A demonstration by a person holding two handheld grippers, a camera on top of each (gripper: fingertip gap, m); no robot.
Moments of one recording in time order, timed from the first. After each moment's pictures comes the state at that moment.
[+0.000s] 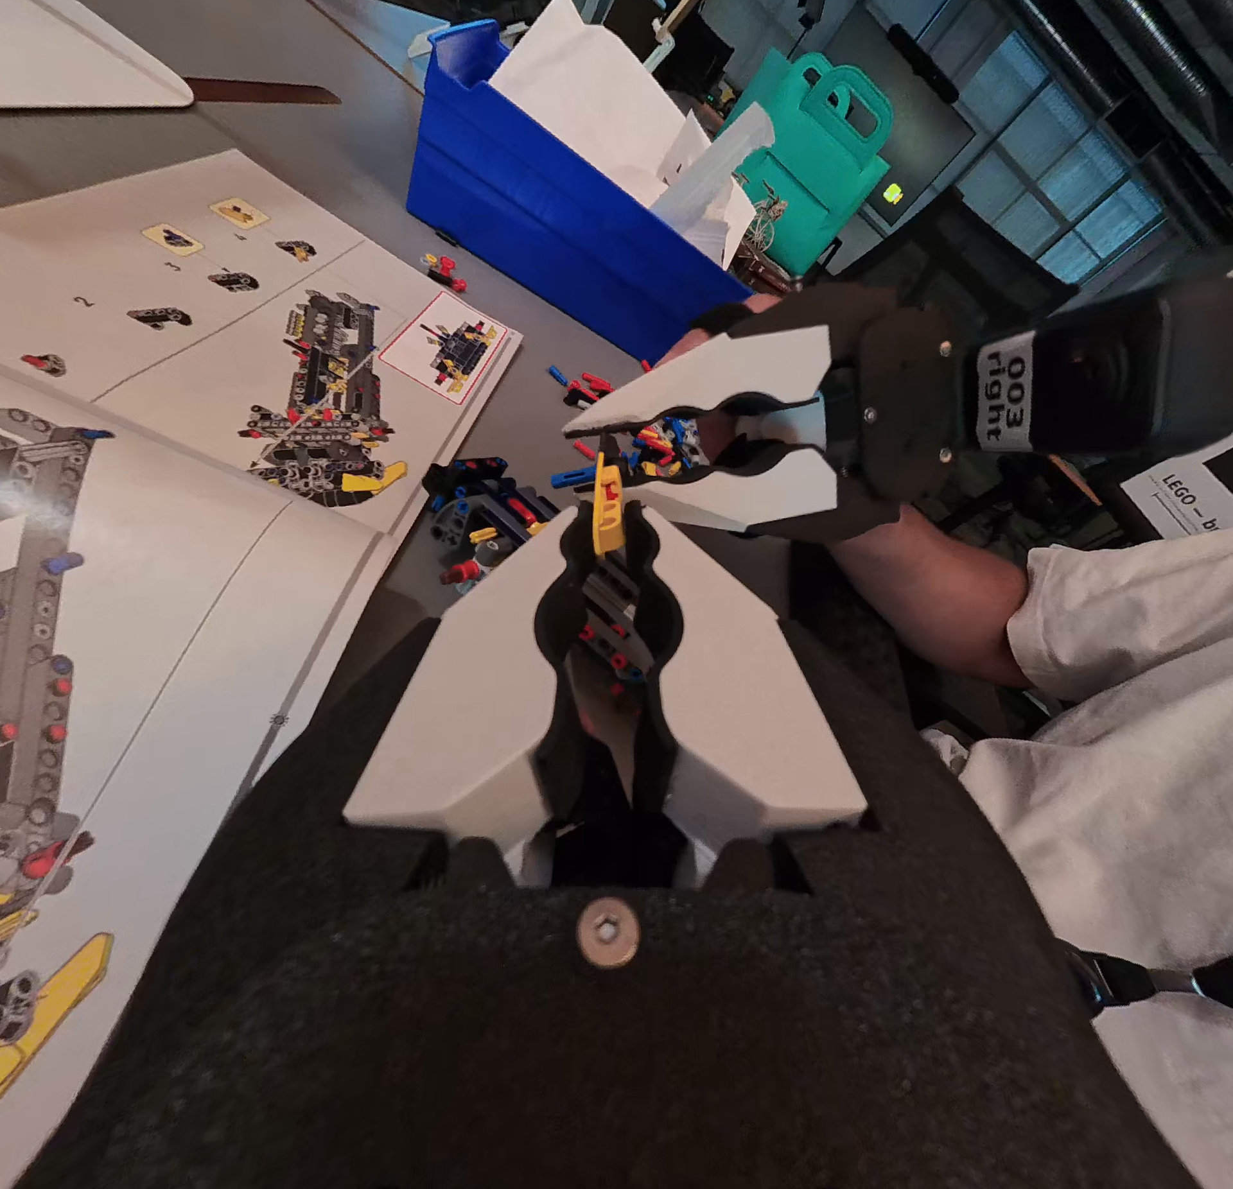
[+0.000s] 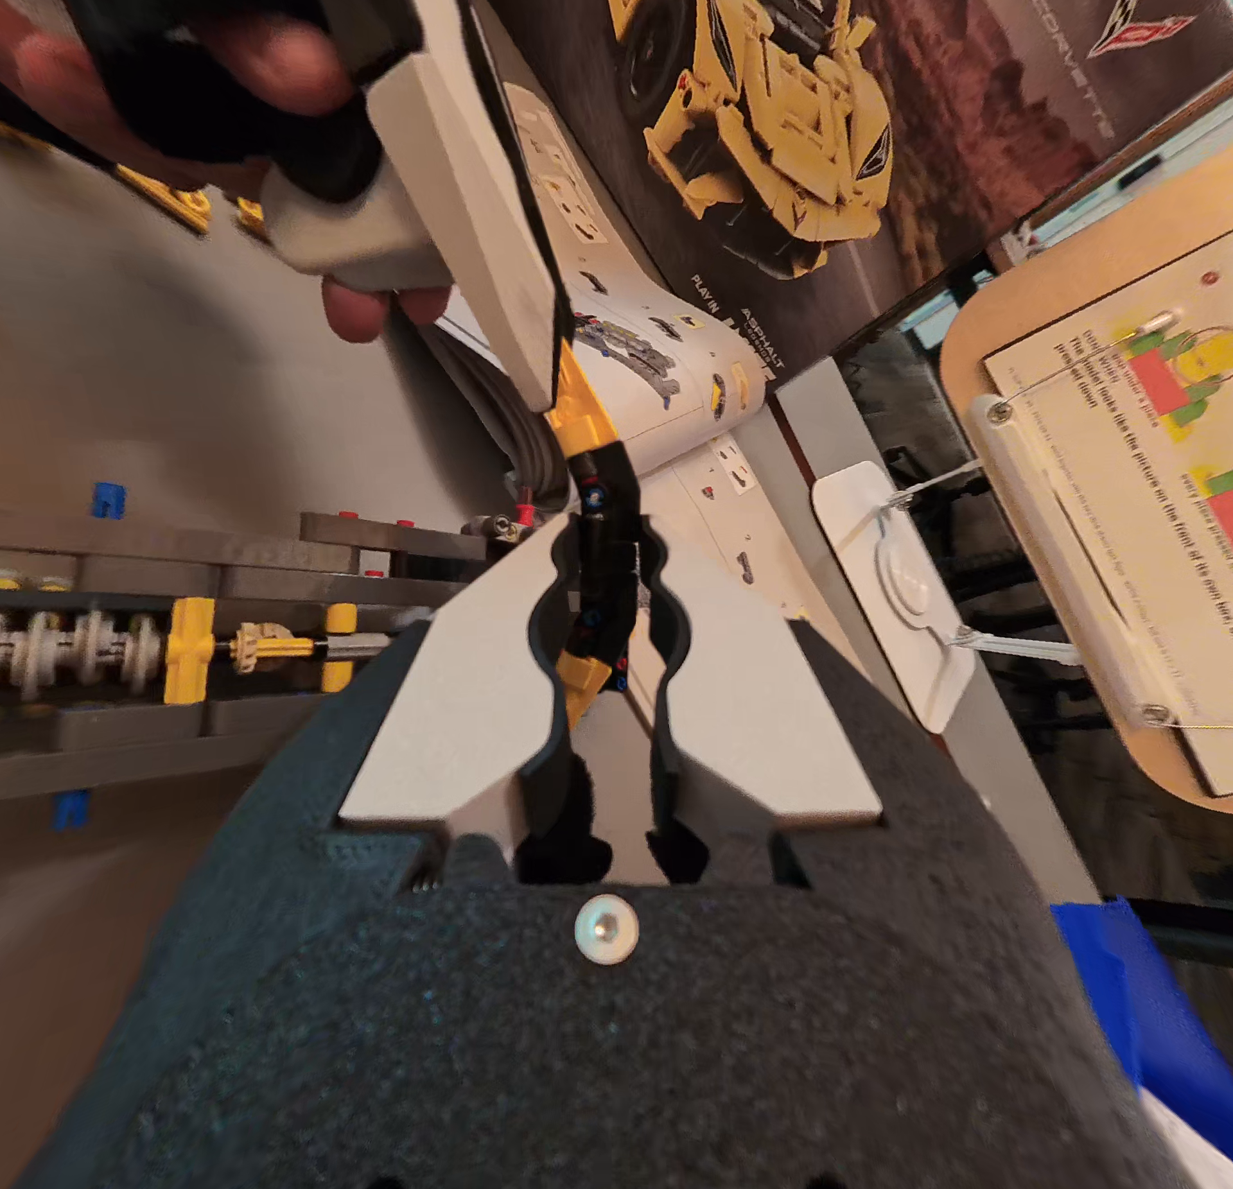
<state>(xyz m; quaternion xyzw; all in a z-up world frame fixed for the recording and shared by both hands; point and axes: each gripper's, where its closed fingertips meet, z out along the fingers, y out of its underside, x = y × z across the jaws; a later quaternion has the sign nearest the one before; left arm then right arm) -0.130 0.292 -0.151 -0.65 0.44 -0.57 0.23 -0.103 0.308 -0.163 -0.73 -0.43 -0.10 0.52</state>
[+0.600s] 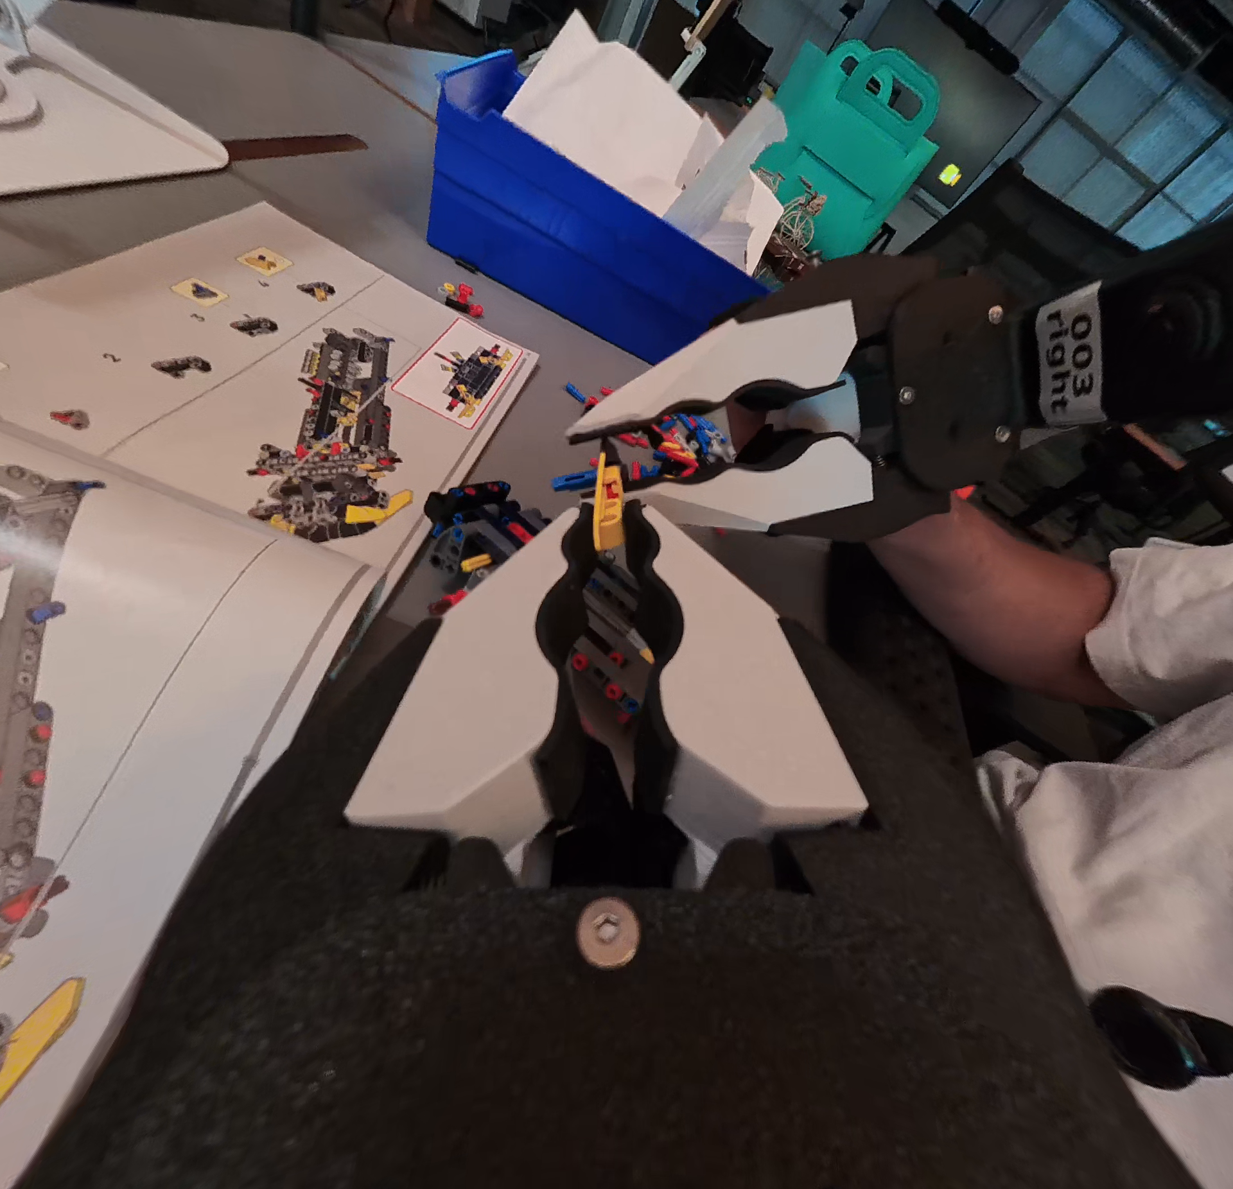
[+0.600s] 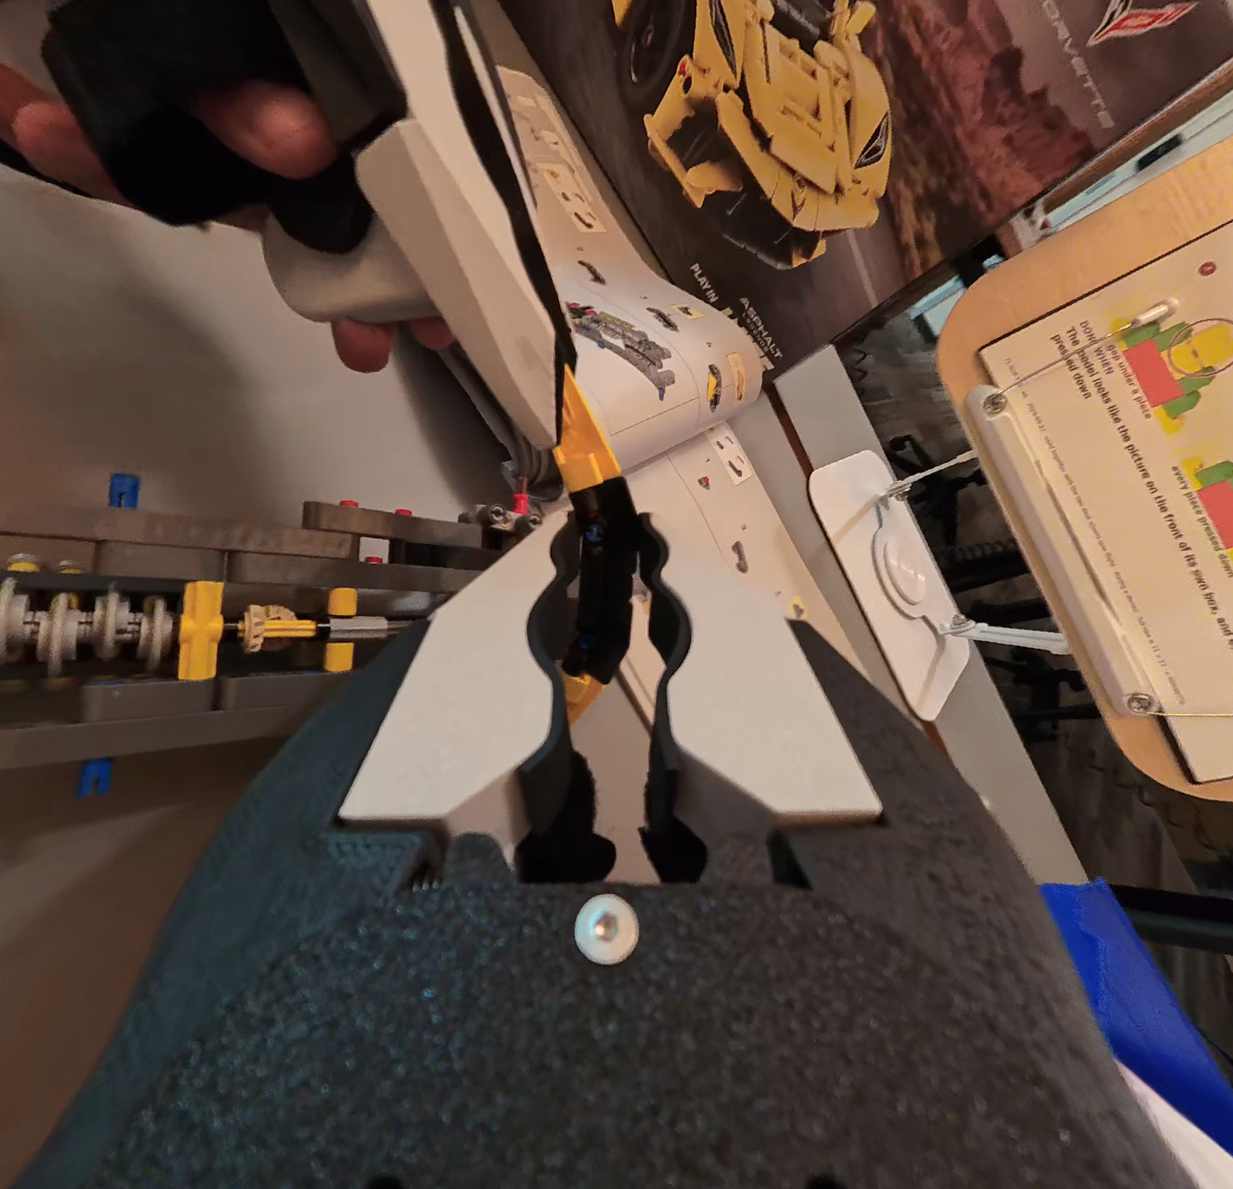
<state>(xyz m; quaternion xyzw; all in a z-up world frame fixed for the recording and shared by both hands) -0.118 0.287 -0.149 -0.65 0.45 -0.54 0.28 -0.098 0.303 -0.157 -0.74 -0.43 -0.10 0.51</state>
